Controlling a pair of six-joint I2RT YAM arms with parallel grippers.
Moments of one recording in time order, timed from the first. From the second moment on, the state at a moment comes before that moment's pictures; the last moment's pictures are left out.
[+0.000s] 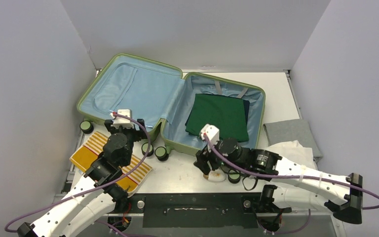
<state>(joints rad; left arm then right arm) -0.67 0.59 0.56 -0.11 -0.70 -0.12 1.10 0.95 0.82 -0.41 0.08 0.24</state>
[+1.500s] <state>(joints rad) -0.65 0.51 0.56 -0.11 -0.57 -0.15 1.28 1.26 0.59 -0.46 0.57 0.84</state>
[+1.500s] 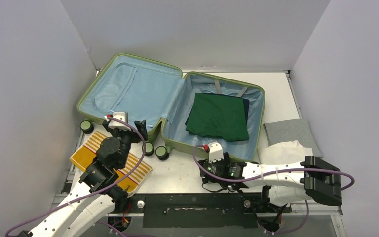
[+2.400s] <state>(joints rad) -0.65 0.53 0.56 -0.11 -0.57 -0.15 1.40 1.46 0.70 -0.38 0.40 0.72</state>
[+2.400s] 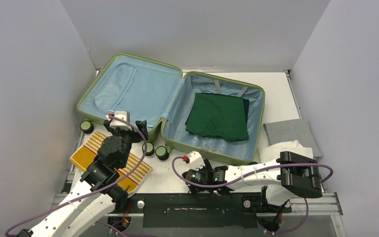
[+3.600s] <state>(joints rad) -0.65 0.49 0.55 -0.11 -0.59 -0.16 0.59 1.54 1.19 -0.20 0.18 0.54</state>
